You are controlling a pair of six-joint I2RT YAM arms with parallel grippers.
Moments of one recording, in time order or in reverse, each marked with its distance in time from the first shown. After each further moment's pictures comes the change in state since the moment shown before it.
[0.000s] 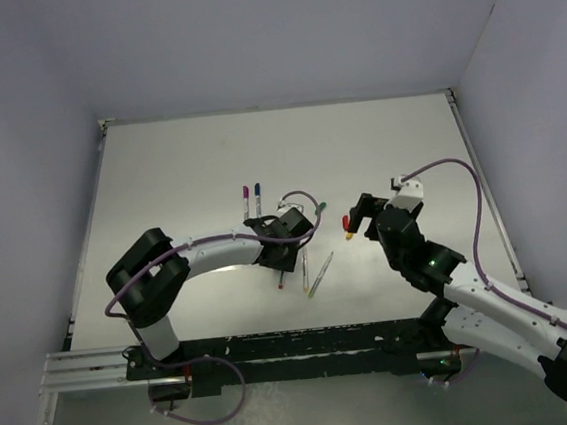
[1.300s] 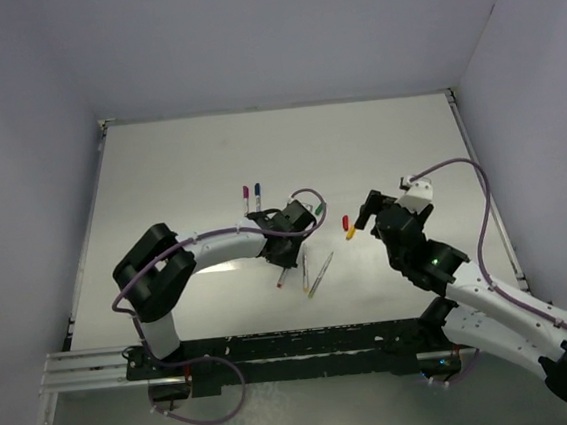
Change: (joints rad) left arm 0.014 0.072 0.051 -0.012 0.146 0.104; right arm 0.000 0.003 0.036 -0.103 0.116 0.069
